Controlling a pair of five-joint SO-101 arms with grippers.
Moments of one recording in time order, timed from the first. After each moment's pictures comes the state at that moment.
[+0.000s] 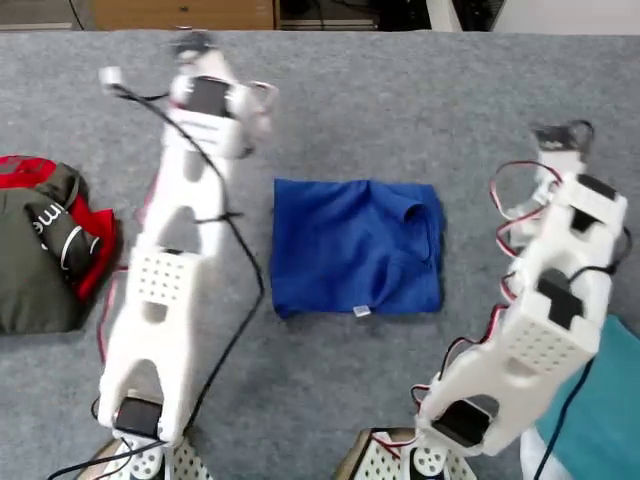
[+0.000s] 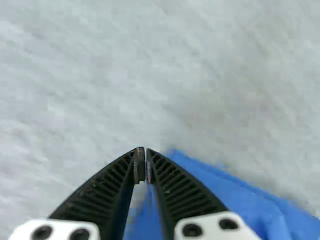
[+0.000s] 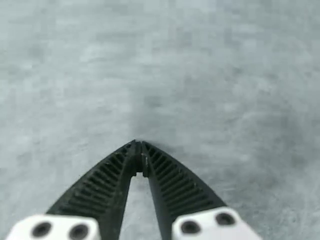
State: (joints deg) left arm 5.9 57.8 -82.8 100.2 28.3; right arm 27.5 25.9 0.3 61.2 26.9
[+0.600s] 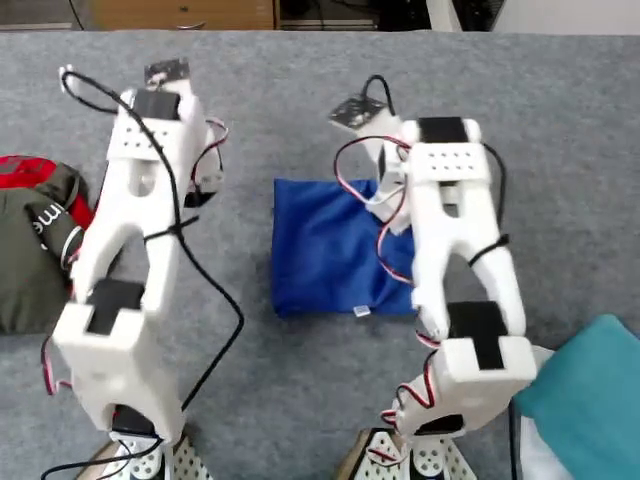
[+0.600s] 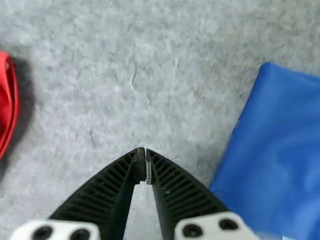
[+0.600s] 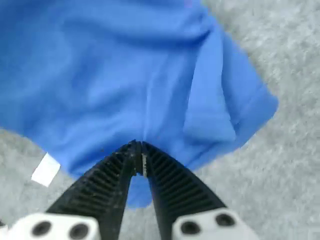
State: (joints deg) left arm 1.8 14.7 -12.9 85.6 10.2; right arm -6.8 11.7 -1.1 84.1 30.7
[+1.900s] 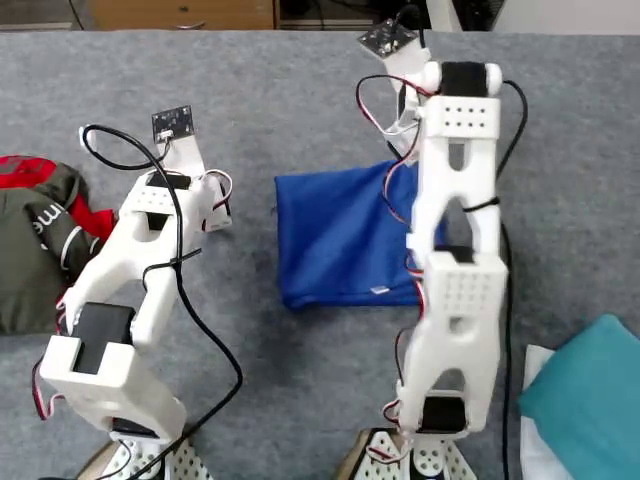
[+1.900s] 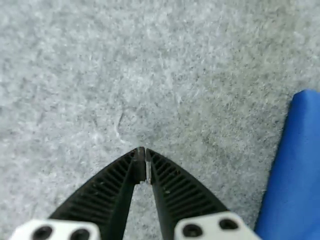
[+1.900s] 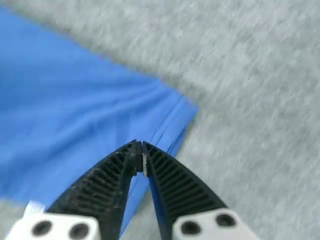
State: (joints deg) left arm 2.3 7.4 23.7 44.1 10.2; right arm -1.8 39.3 -55.2 101.3 27.7
